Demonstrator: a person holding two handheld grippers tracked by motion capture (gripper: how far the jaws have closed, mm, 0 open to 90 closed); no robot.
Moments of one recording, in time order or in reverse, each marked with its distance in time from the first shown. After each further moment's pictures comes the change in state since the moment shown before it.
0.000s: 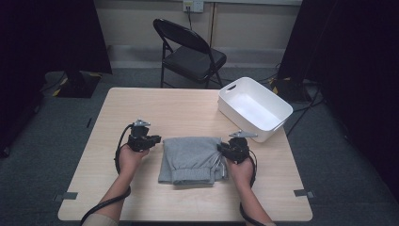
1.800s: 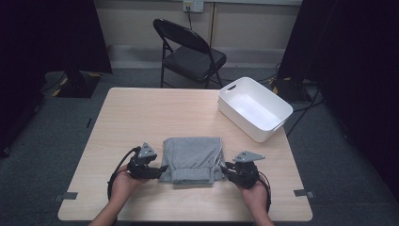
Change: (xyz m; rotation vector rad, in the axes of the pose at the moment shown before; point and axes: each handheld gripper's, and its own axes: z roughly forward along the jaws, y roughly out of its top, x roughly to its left) left arm -0.058 -0.062 -0.036 0.055 -0.032 0.279; right arm 0.034 -0.042 -0.070 0.060 0.049 -0.215
